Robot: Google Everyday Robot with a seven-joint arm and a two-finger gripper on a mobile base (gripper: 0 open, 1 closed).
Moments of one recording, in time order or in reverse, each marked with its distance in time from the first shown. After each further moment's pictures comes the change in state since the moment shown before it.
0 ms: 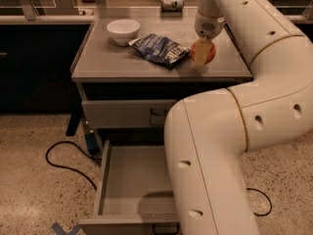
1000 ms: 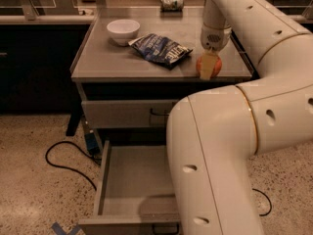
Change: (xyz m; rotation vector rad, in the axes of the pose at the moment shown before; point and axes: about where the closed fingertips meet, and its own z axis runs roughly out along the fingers) arm 0.026 0.030 0.025 -0.111 0.052 0.028
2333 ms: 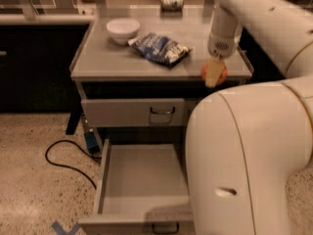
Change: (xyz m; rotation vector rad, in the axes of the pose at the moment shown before) arm 0.023 0.022 0.005 0.013 -0.020 0.028
